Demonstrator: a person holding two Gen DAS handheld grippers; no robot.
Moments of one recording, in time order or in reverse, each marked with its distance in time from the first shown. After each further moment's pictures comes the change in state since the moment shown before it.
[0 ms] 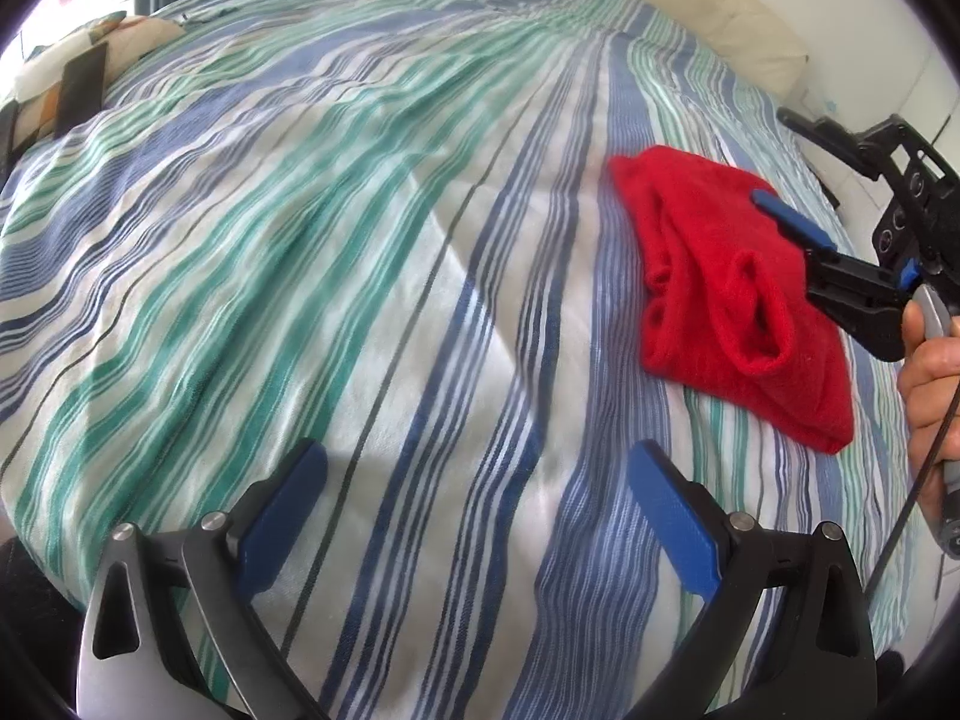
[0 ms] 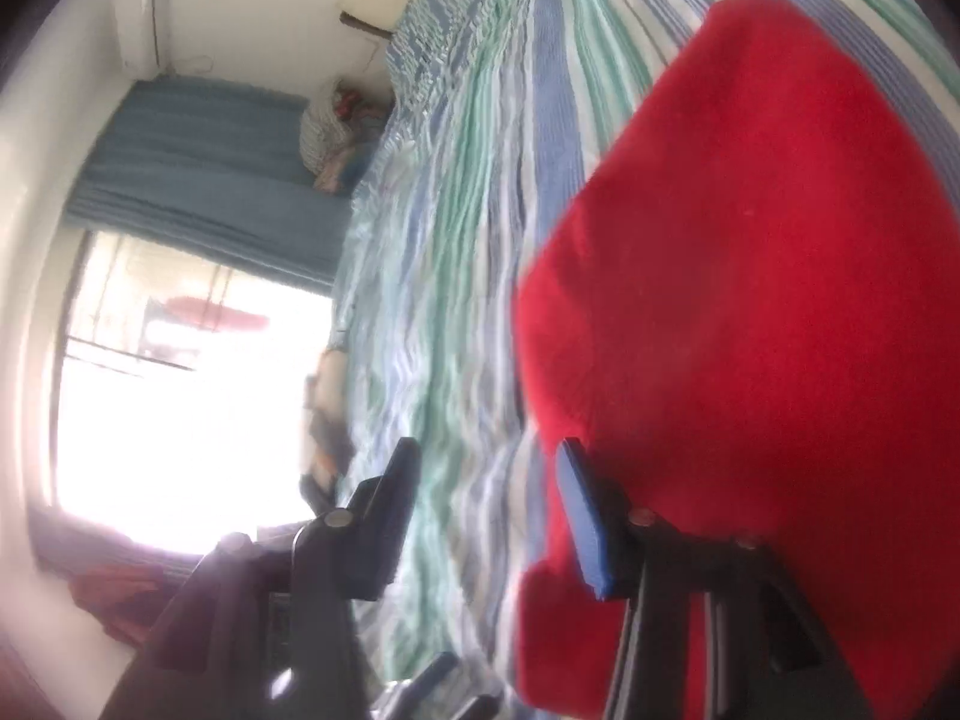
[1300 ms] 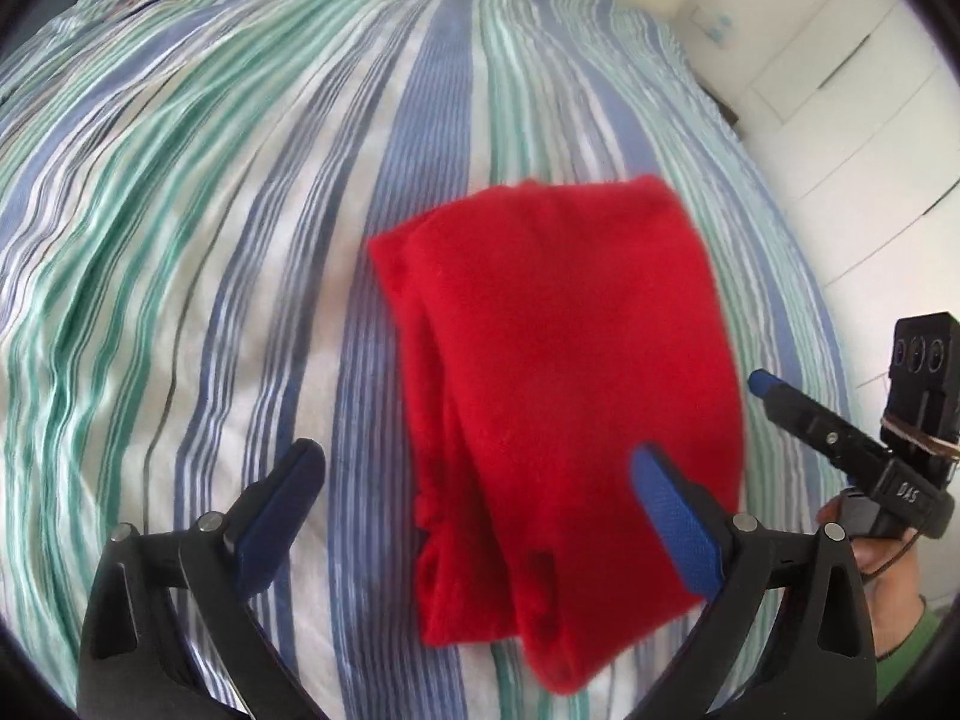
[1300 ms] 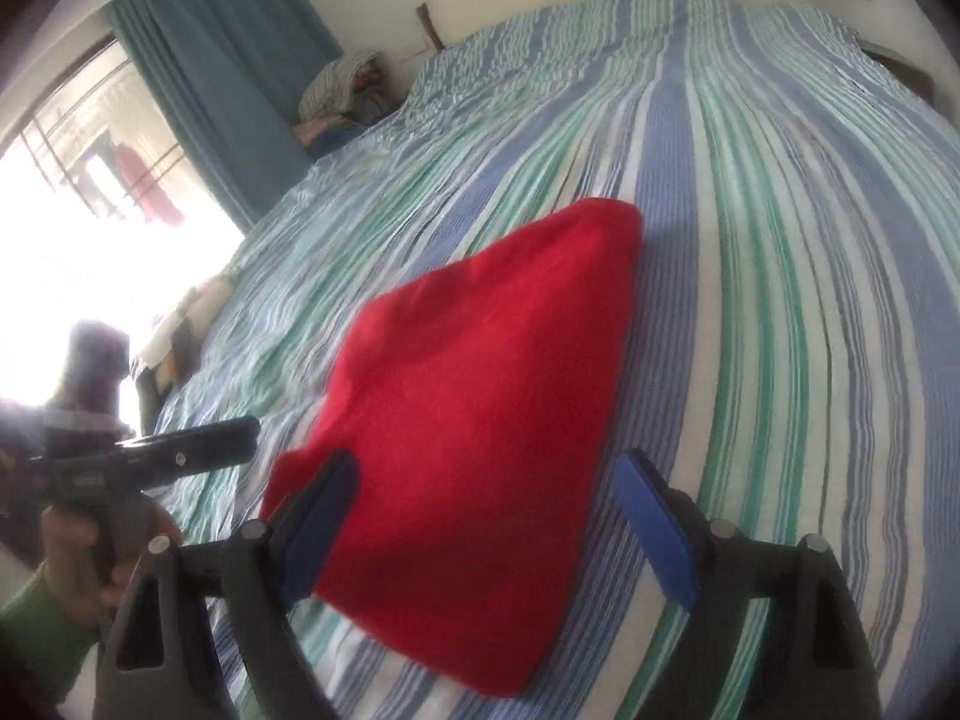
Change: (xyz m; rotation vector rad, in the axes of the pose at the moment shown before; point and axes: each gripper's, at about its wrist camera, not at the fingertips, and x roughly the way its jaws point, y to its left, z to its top) left arm 0.092 -0.109 0.119 0.215 0.192 -0.186; right arm -0.099 -0.019 -0.001 -0.486 -0.102 -0.464
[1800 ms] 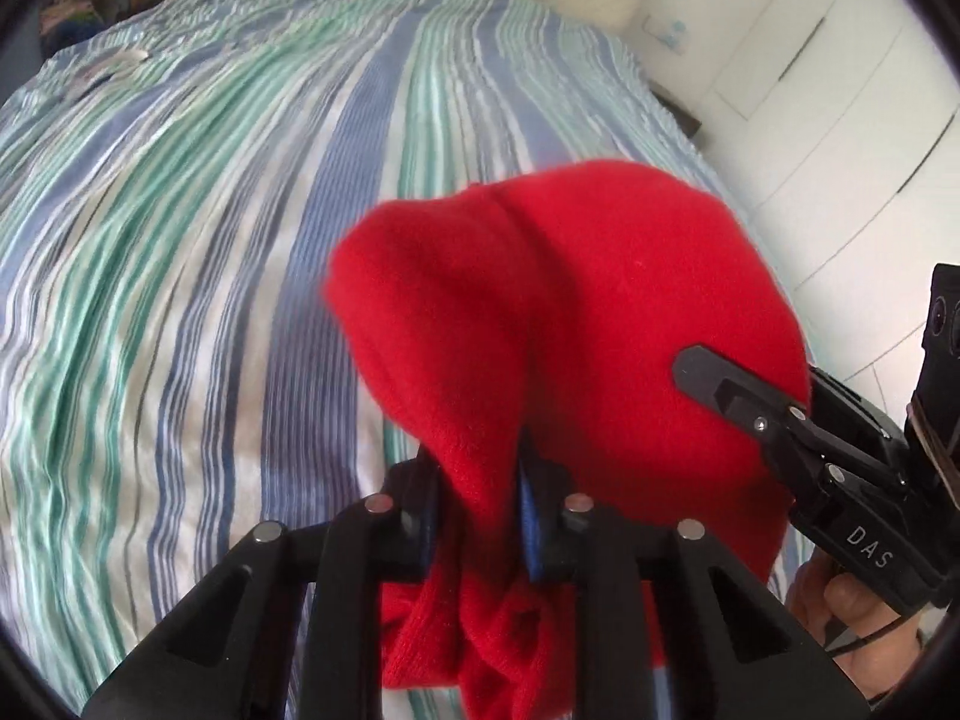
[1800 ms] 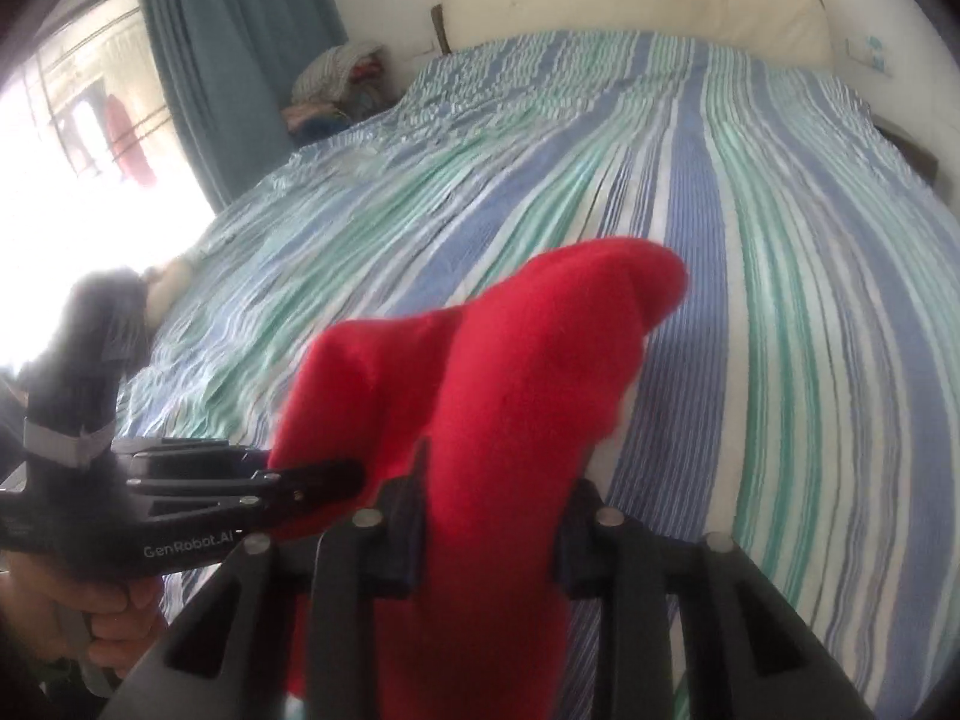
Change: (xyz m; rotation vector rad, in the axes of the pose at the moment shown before) left arm -0.042 -0.067 0.030 0.112 -0.143 -0.078; right arm 0.005 0.053 0.038 -0.186 -0.082 -0.139
